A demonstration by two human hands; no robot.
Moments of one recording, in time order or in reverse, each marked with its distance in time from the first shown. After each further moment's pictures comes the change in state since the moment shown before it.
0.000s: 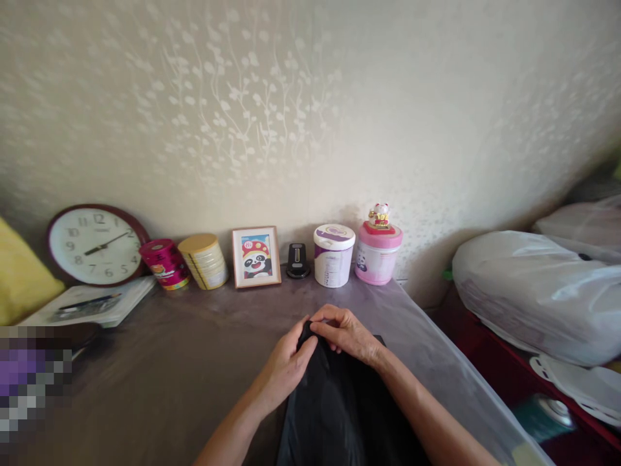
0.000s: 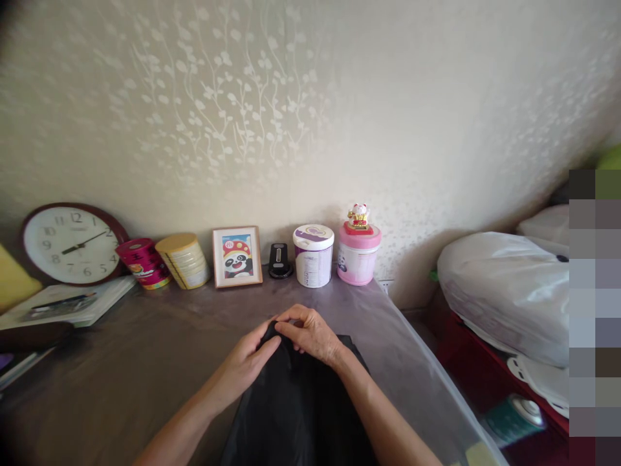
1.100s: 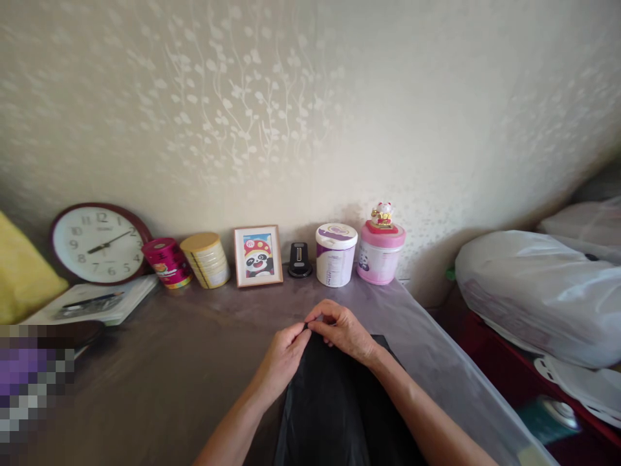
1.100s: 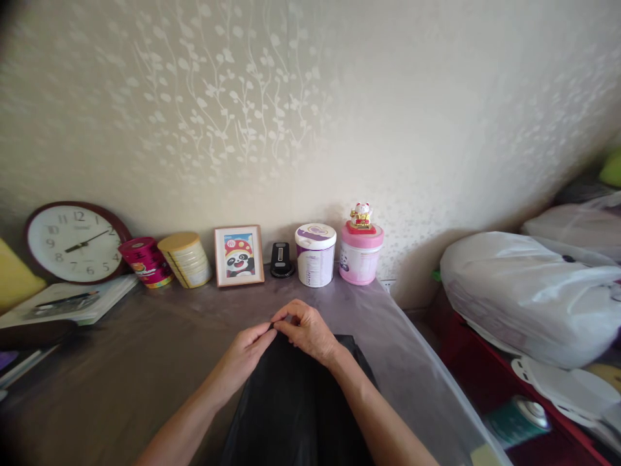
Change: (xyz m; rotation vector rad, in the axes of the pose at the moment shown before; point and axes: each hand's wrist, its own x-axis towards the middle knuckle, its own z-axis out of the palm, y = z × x) left_hand 0.009 -0.012 -0.006 0.094 0.071 -0.110; right_hand 0.009 0.006 0.008 -0.107 0.070 -0.093
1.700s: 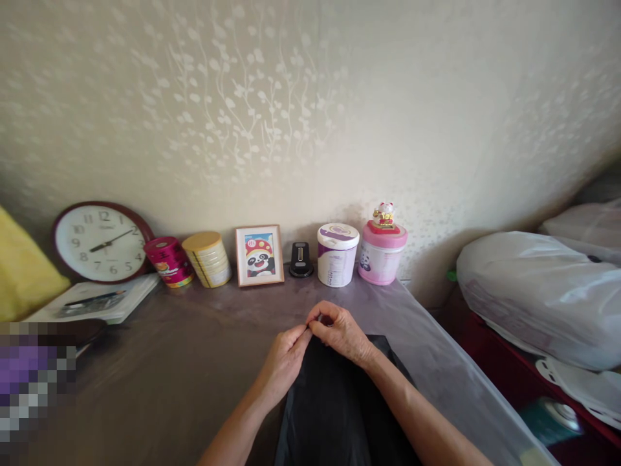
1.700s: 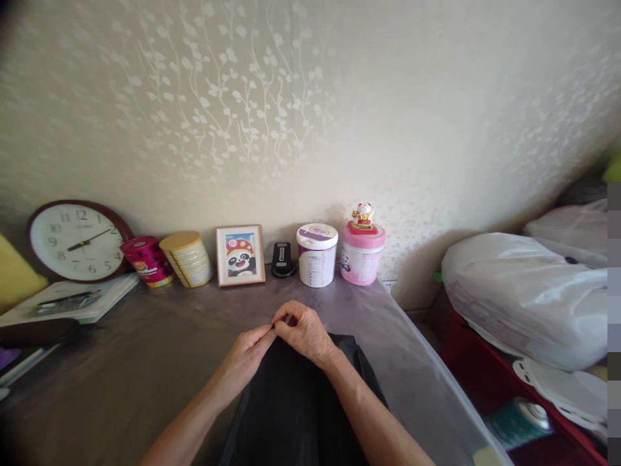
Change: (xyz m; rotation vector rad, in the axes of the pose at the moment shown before) left_hand -0.004 0.001 0.000 -0.008 0.011 0.025; right_hand 0.004 -0.002 0.008 -0.209 0.087 -0.092
